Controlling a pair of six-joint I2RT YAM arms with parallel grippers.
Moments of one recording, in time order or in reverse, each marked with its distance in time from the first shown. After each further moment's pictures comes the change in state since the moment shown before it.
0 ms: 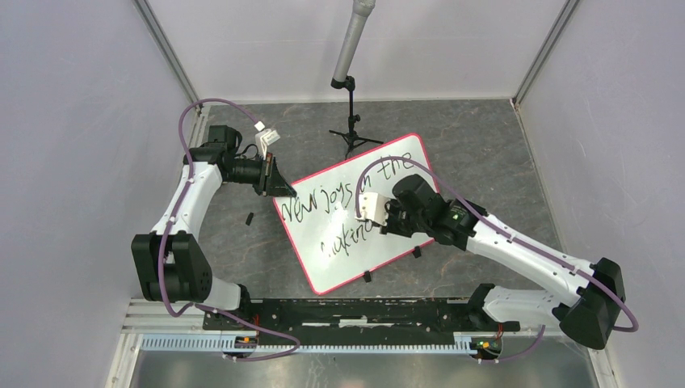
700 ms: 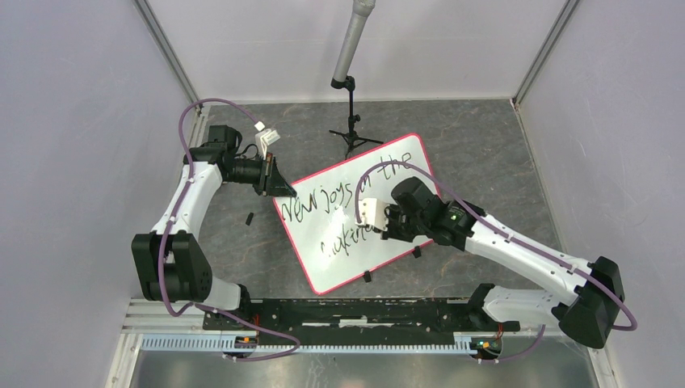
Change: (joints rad) left arm 0.000 0.002 0.001 0.000 0.000 0.000; right arm 0.000 0.007 -0.015 -0.031 -0.054 -0.014
